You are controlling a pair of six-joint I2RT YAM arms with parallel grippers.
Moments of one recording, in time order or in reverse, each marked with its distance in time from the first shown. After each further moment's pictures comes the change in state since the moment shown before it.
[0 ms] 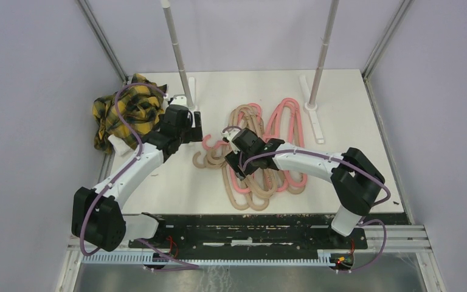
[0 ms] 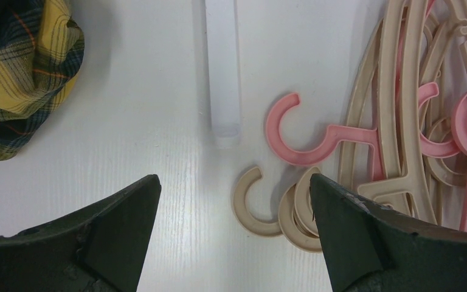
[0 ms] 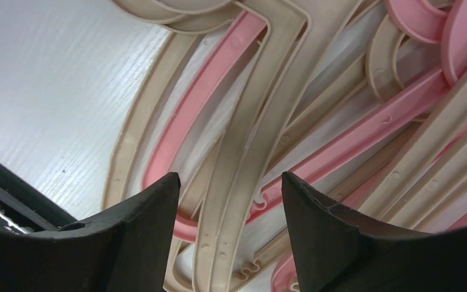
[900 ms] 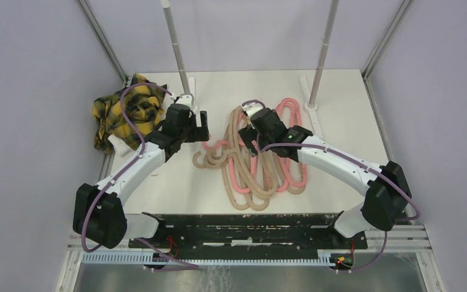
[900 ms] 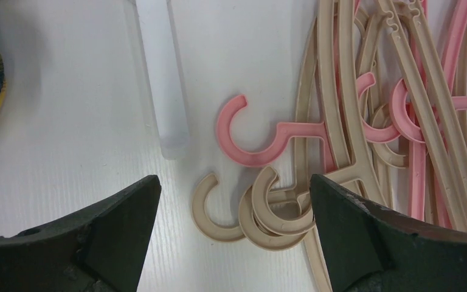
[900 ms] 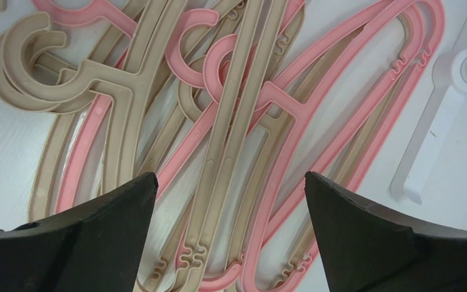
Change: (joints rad) left arm -0.008 0.023 -0.008 0.077 0.153 0.002; right arm -0.098 -0.196 0.079 -0.093 0.318 -0.084
